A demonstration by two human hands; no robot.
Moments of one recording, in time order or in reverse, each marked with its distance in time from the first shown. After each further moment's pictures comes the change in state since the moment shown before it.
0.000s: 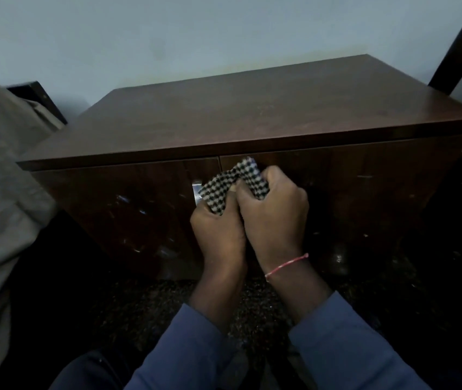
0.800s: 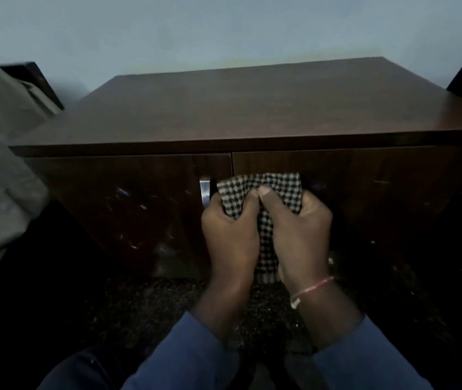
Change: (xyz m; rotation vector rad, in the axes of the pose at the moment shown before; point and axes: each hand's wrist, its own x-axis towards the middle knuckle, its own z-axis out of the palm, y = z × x) left_hand -0.001 -0.002 -0.004 0.069 -0.094 0.123; right_hand -0.011 0.020 0.002 0.692 -0.027 0.390
